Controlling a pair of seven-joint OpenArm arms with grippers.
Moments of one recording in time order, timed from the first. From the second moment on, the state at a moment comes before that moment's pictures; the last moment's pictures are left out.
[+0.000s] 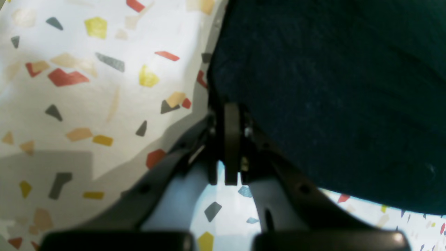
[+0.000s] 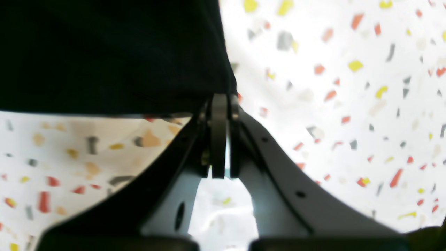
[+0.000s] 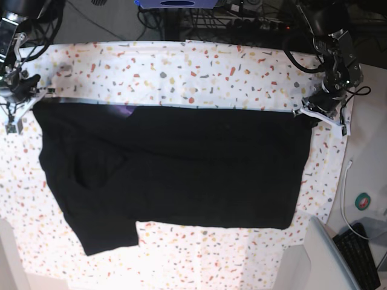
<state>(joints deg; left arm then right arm) 3.9 -10.3 -33.5 63.9 -16.8 -26.2 26.1 -10.3 8.0 31.4 82.3 -1.2 27.0 -44.0</state>
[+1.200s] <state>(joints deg) 4.5 -11.9 -33.1 64.0 -16.6 -26.2 26.2 -7.8 5.1 32.7 76.4 7.7 26.3 -46.6</state>
